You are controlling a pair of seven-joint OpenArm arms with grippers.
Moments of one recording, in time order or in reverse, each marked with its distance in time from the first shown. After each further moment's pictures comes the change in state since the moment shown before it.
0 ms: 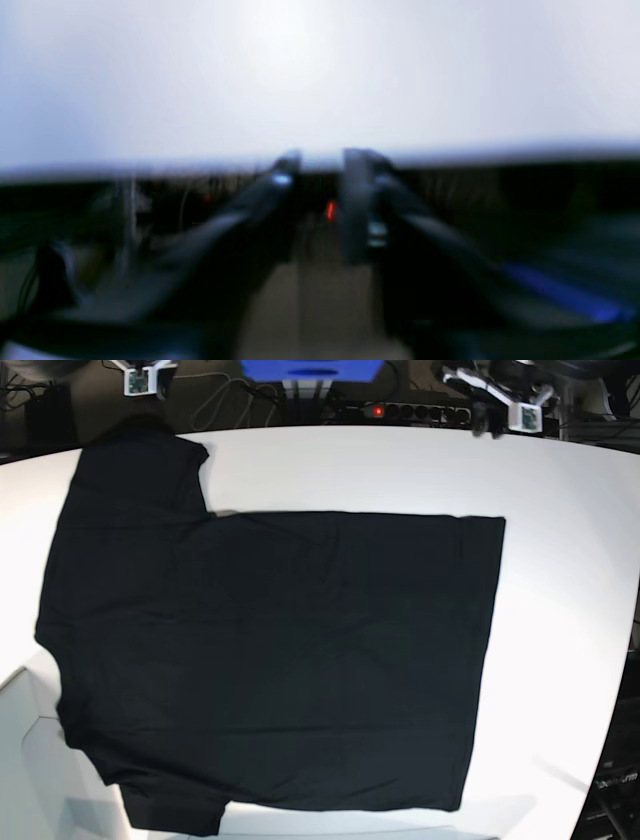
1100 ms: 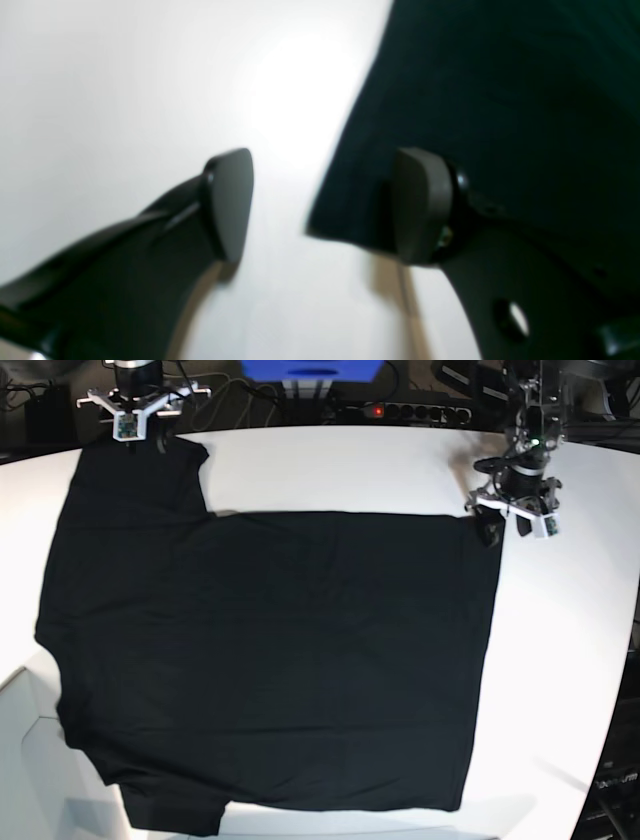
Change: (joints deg) left arm -35.4 5.0 -0.9 -19.8 -8.9 0.4 11.4; right arm 11.0 0.2 2.1 -0.1 0.1 0.0 -0.5
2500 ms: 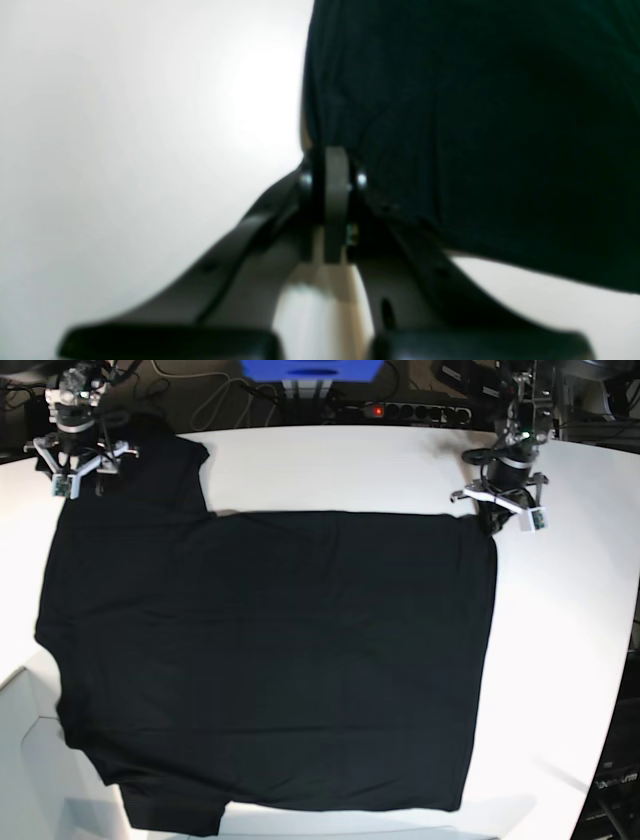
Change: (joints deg) left arm 2.0 0.2 2.3 0.5 -1.1 -0.6 -0.9; right arm 22.9 0.2 23.9 -14.2 0.0 15.5 -12.9
